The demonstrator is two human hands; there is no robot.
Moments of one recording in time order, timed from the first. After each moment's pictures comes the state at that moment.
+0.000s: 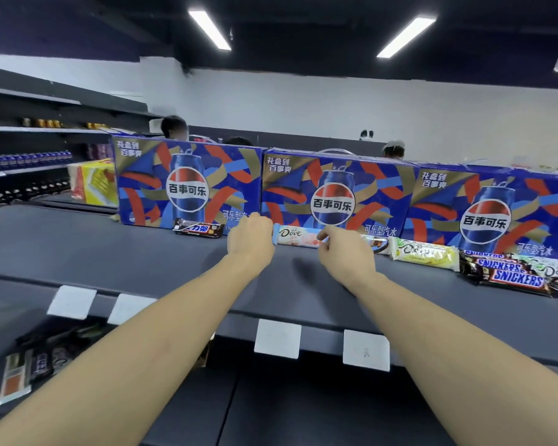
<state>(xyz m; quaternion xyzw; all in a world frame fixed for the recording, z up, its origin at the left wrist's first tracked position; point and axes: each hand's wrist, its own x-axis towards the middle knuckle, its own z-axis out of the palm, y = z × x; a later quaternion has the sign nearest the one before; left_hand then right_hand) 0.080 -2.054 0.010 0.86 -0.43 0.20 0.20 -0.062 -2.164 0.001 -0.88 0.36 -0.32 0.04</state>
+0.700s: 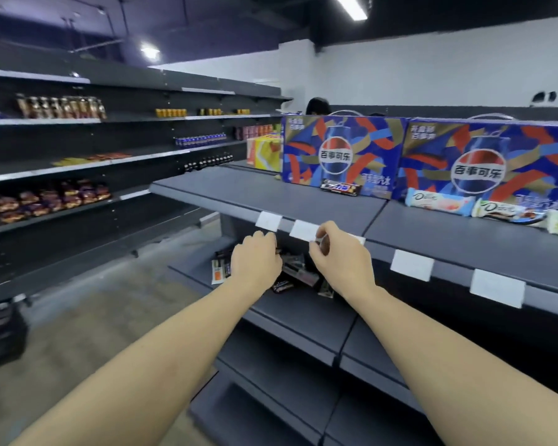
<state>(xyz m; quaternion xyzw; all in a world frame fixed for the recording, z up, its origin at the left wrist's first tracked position) 0.056 -1.760 -0.070 0.93 -0.26 0.21 0.14 -0.031 -1.909 -0.065 -0.91 0.09 -0.36 0.18</state>
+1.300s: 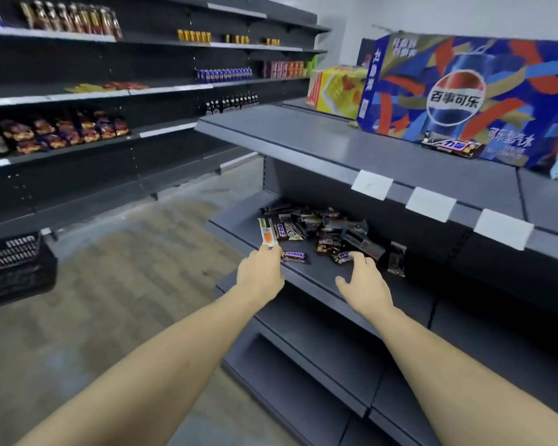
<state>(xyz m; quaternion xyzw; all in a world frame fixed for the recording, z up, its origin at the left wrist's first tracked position) 0.180 -1.638 -0.199 0.96 -0.23 0.03 0.14 0.101 -1.835 -0.216 -0.94 0.23 -0.09 0.21</state>
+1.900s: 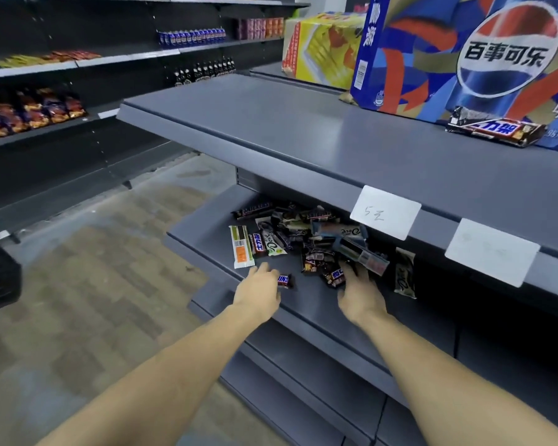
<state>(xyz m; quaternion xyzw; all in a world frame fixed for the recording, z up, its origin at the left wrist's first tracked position) 0.300 -1.726 -0.280 0.95 -0.29 -0.08 0.11 0.220 -1.926 -0.298 -0.95 0.27 0.01 0.17</state>
